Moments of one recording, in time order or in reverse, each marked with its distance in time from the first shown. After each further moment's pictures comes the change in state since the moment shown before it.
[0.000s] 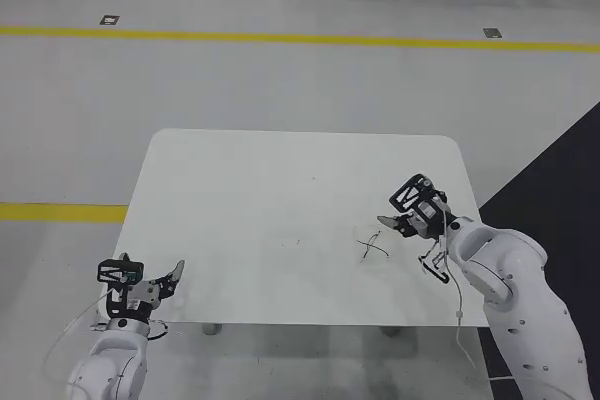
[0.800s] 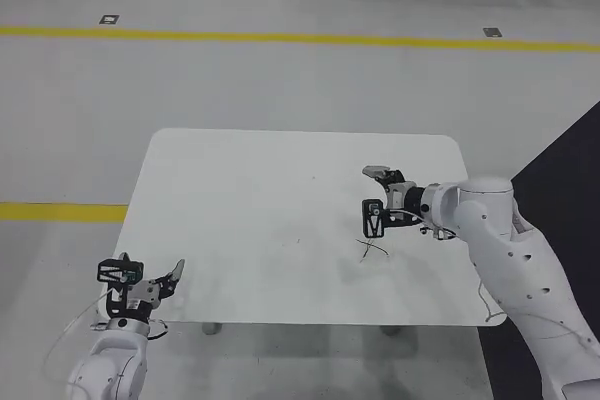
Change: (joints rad) left arm 0.000 0.000 0.000 0.000 0.000 0.000 0.000; right arm 0.399 0.097 -0.287 0.311 -0.777 -0.525 -0.743
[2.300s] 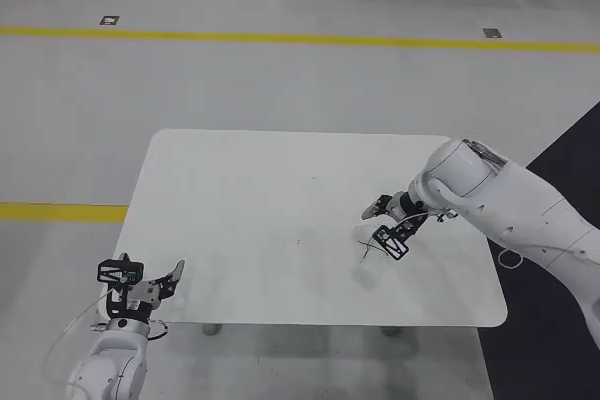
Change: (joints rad) left arm 0.000 0.000 0.000 0.000 0.000 0.000 0.000; right arm 0.701 0.095 -1.009 0.444 -0.306 0.000 -0.729
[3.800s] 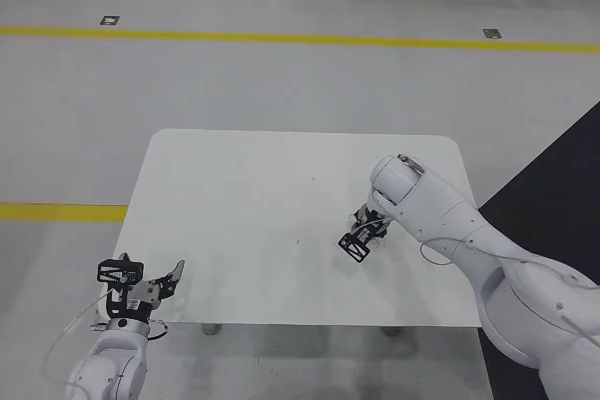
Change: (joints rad) left arm 0.000 0.000 0.000 0.000 0.000 0.000 0.000; right arm -0.054 -0.432 0.000 0.564 -0.239 0.000 0.000
